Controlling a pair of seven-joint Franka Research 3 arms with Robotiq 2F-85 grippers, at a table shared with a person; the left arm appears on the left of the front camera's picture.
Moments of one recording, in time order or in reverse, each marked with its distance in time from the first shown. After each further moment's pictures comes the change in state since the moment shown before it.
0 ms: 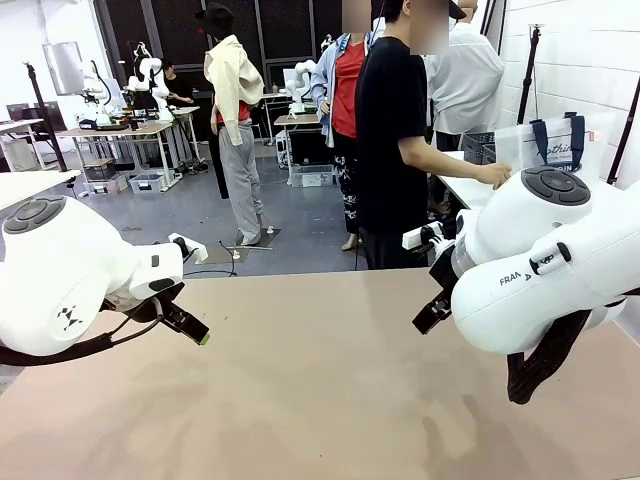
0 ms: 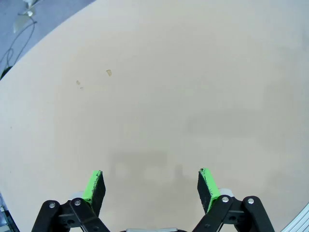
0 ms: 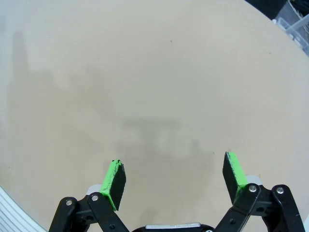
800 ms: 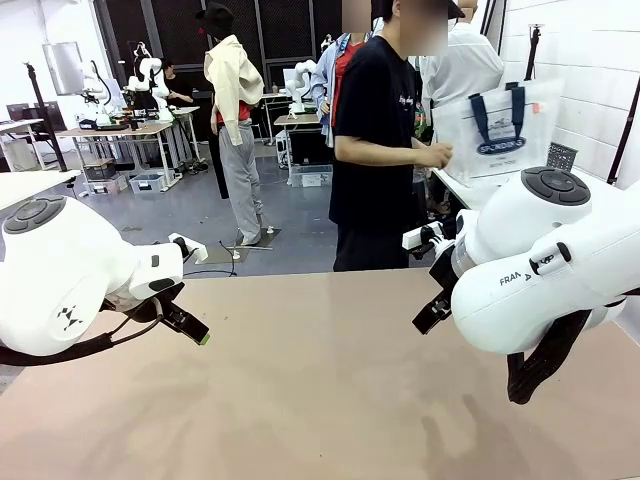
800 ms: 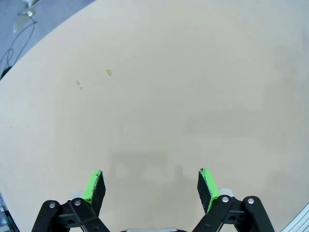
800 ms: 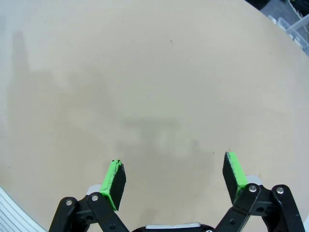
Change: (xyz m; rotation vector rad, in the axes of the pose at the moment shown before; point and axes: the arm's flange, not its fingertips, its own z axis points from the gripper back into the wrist) left arm 0.000 0.000 0.000 0.000 0.000 0.000; right arm 0.000 0.000 0.000 0.000 0.000 0.000
